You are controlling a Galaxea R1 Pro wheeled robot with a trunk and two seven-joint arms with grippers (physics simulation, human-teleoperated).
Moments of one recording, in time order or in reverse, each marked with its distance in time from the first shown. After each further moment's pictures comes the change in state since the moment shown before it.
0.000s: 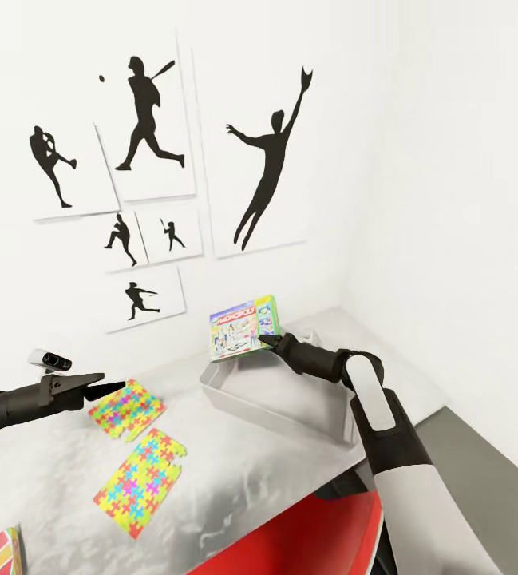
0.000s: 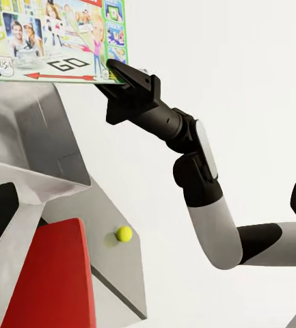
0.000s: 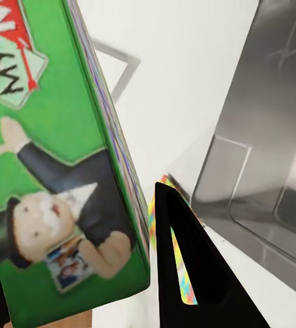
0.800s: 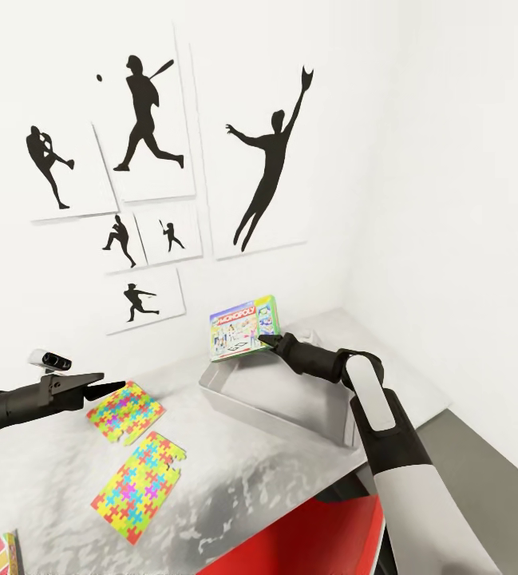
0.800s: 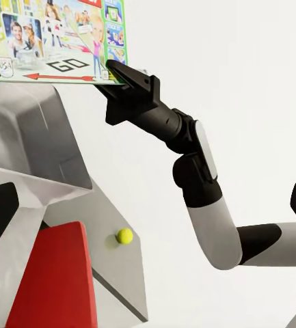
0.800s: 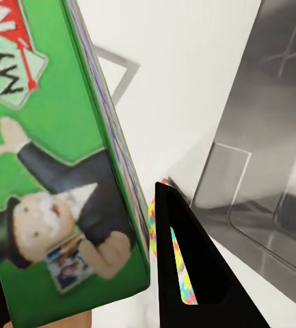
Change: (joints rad) left arm 0.000 0.000 0.001 0.000 0.002 0.000 0.000; right arm 0.000 0.000 0.000 0.000 0.000 0.000 0.000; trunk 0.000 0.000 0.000
